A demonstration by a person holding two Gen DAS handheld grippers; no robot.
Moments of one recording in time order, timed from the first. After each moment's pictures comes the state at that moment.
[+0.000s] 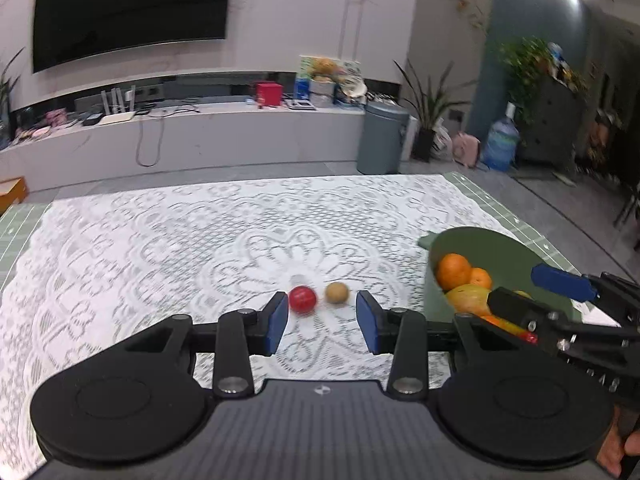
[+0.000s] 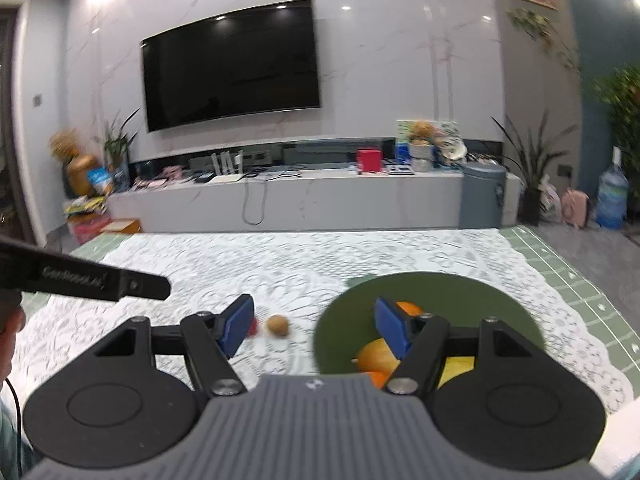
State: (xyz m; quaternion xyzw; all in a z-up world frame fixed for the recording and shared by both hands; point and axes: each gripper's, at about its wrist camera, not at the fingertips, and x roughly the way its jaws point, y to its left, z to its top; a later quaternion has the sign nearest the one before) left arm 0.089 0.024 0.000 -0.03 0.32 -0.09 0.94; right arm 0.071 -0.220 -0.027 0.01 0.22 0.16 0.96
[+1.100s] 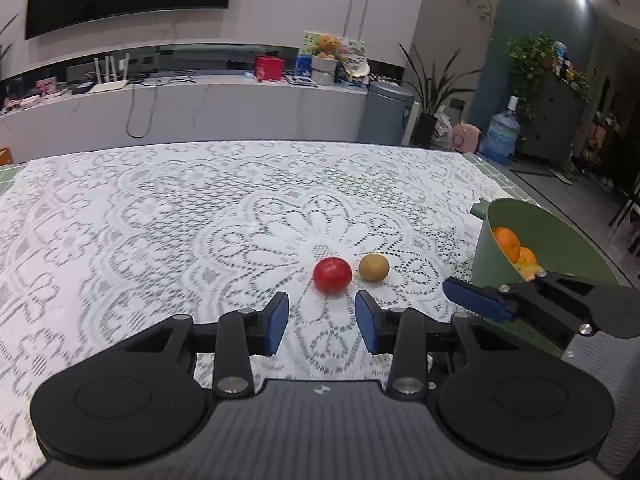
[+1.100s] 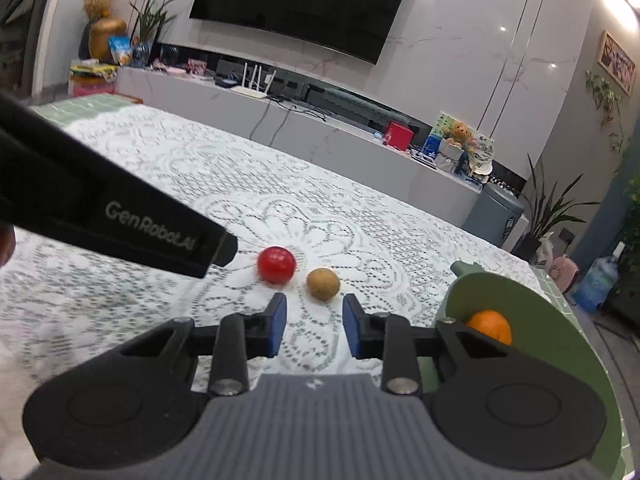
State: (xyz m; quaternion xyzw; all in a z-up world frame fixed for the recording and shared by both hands) left arm 0.137 0.047 -0.063 -0.04 0.34 -0.12 0.93; right arm 0.137 -0.103 -0.108 -0.20 0.27 0.15 0.93
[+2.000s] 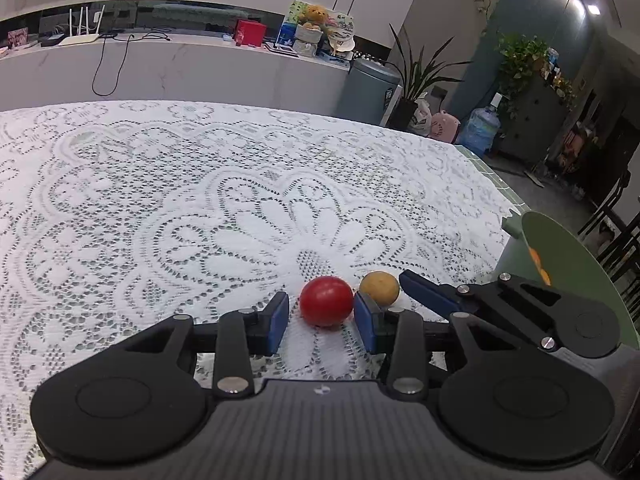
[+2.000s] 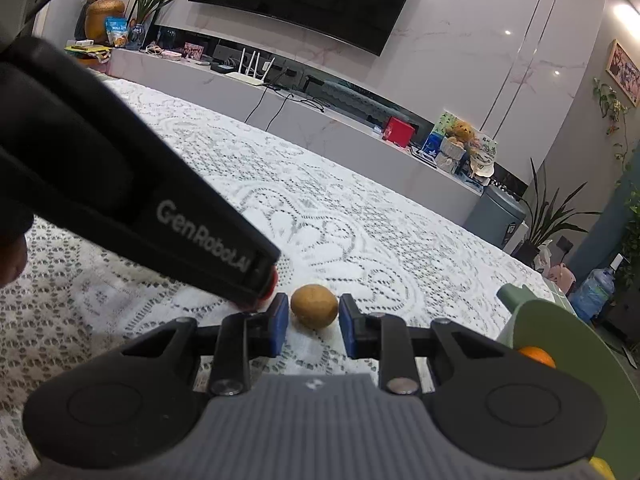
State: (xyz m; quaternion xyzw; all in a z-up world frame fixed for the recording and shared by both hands) left arm 0.200 0.052 -0.100 -0.10 0.38 -0.16 0.90; right arm 0.198 -0.091 -0.147 -0.21 0.26 0.14 0.93
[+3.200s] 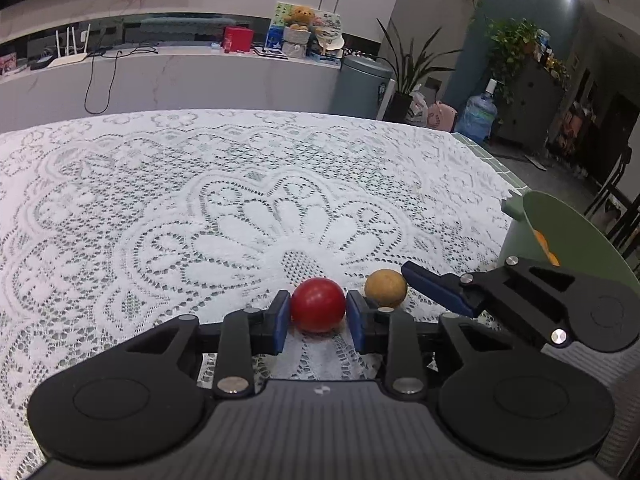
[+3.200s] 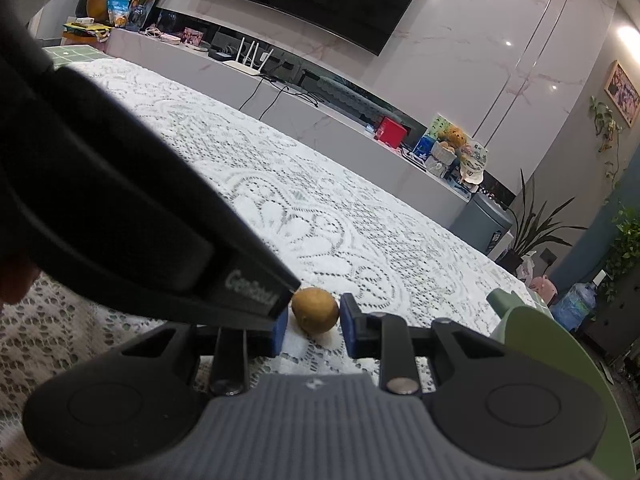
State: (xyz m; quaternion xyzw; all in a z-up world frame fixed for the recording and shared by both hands) left arm 0.202 0.031 -0.106 -0.07 0.37 -0.17 0.91; right arm 0.183 -0.074 -0.151 -0.26 0.26 0.12 0.92
